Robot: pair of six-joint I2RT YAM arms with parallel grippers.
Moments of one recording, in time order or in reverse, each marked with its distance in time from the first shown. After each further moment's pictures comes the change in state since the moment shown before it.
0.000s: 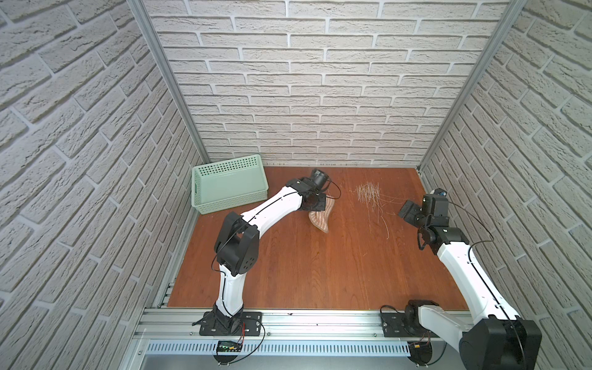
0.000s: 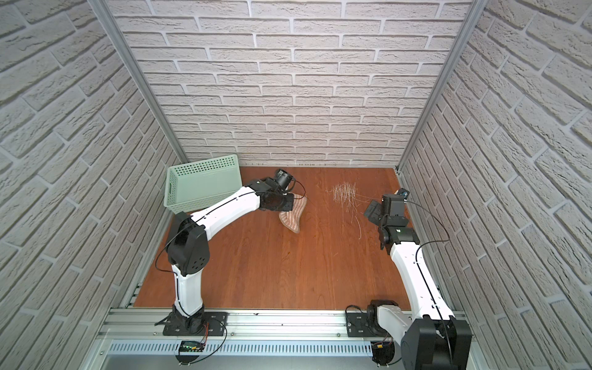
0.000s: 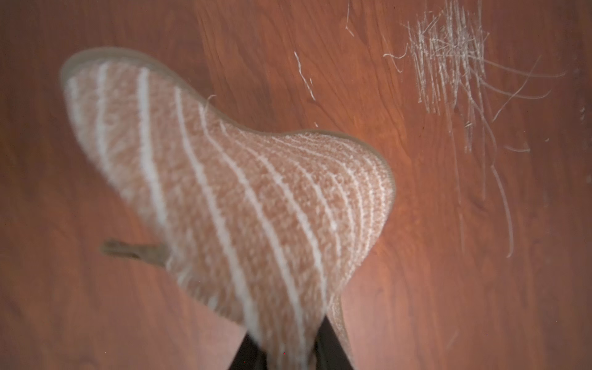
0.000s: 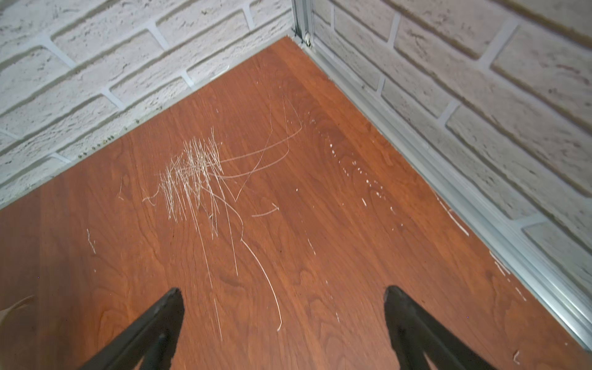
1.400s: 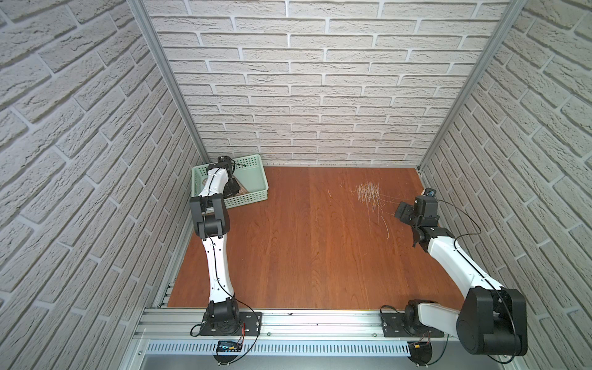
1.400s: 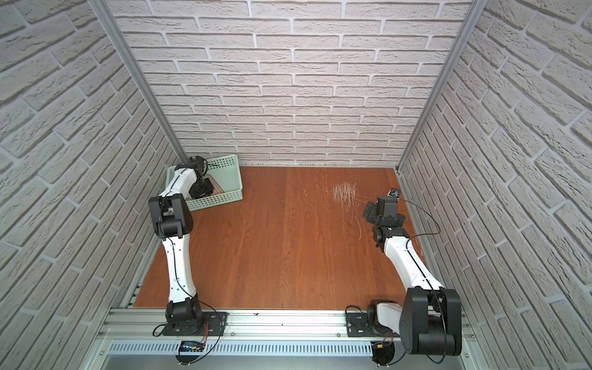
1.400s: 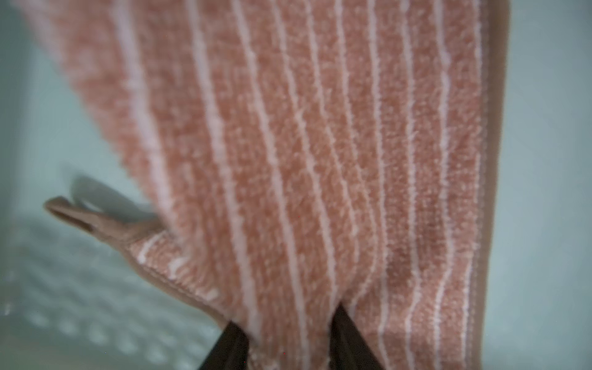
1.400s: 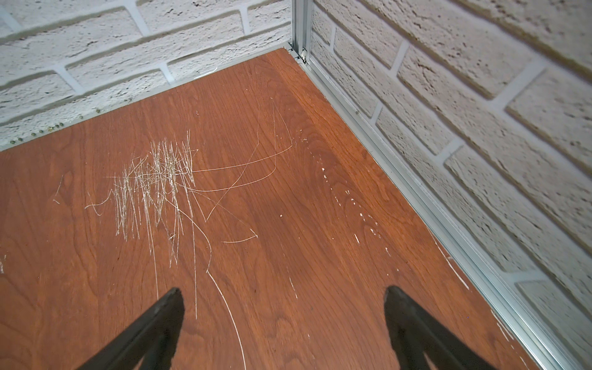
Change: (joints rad) left arm 0.845 0.533 0.546 -0.257 -0.068 0.047; right arm 0.000 0.140 -0.103 0.316 0.097 -0.166
